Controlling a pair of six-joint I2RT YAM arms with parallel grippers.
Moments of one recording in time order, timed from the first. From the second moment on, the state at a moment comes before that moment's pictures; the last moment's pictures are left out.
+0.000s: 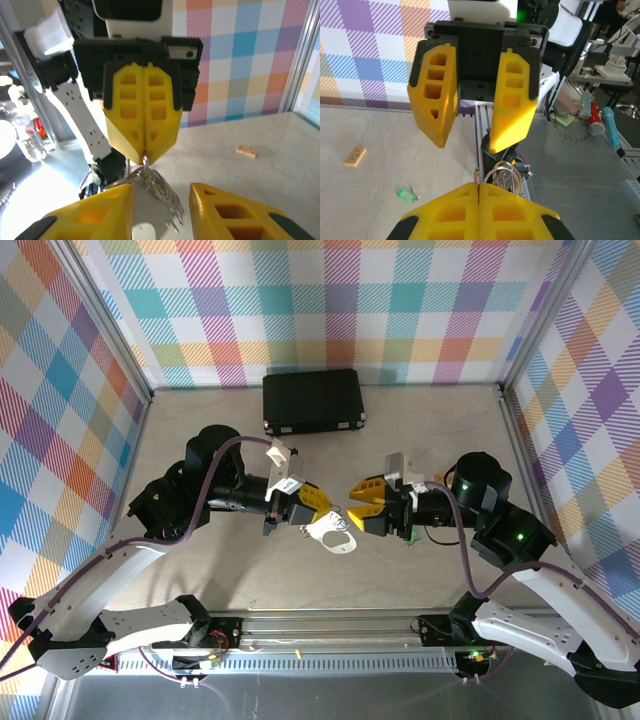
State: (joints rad) left arm -0.80 1.07 1.35 -0.62 0.81 0.15; right arm 0.80 0.84 1.11 -0.43 -0.64 -0.05
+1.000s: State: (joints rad) left arm -0.80 1.09 1.36 -0.72 0.82 0.21; right arm 0.81 0.92 1.12 -0.44 -0.76 -0.08
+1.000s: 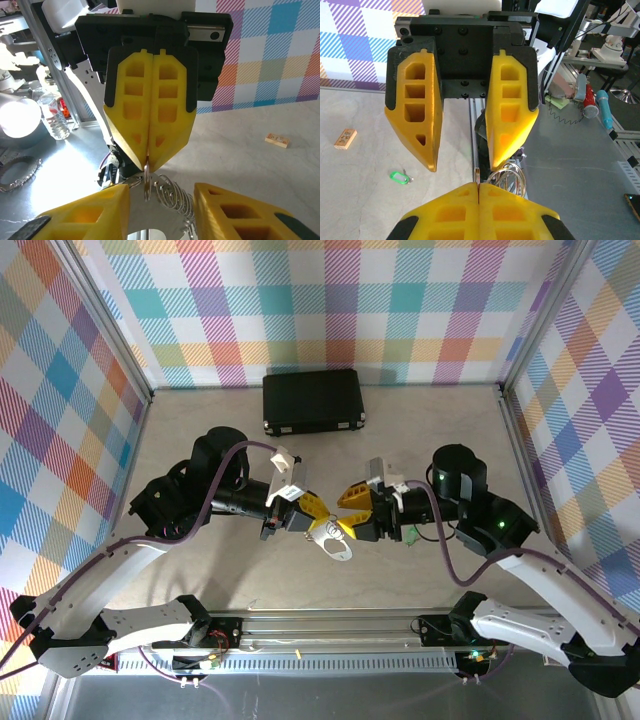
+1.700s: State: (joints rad) left arm -0.80 1.08 1.34 -0.70 0.80 0.20; right arm 0.84 0.95 1.12 -0.42 -0.75 -0.08
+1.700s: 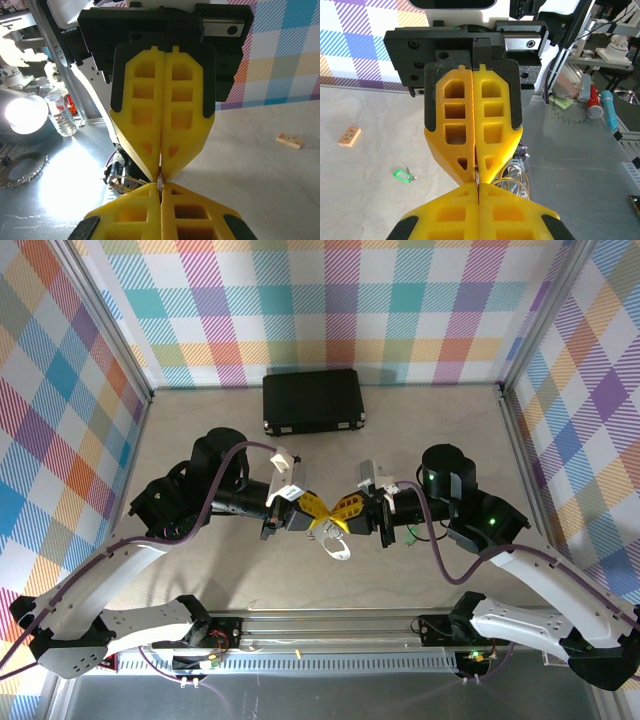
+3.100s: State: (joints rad) left arm -0.80 0.88 1.00 -0.03 0.74 -0.17; right arm 0.84 0.87 0.85 0.27 -0.74 0.35
